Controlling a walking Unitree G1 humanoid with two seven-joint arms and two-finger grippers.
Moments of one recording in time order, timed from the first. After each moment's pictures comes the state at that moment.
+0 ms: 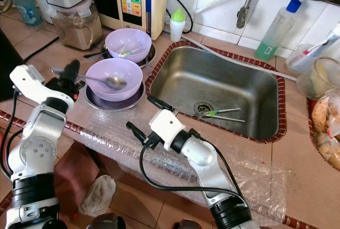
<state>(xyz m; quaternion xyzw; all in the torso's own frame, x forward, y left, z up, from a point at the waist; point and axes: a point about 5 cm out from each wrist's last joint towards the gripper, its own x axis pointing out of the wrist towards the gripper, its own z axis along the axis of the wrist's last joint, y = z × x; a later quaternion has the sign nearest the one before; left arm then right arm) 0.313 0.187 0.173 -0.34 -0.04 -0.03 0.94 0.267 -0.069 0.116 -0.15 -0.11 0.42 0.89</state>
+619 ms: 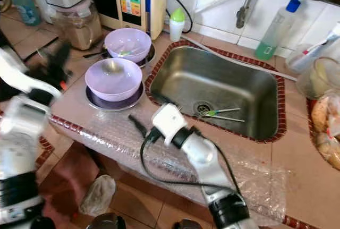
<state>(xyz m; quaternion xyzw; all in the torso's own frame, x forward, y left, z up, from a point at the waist) 0.300 0.196 0.223 -0.30 -0.13 -0.14 0.93 0.277 -0.071 0.126 -0.12 -0.13 0.38 0.91</state>
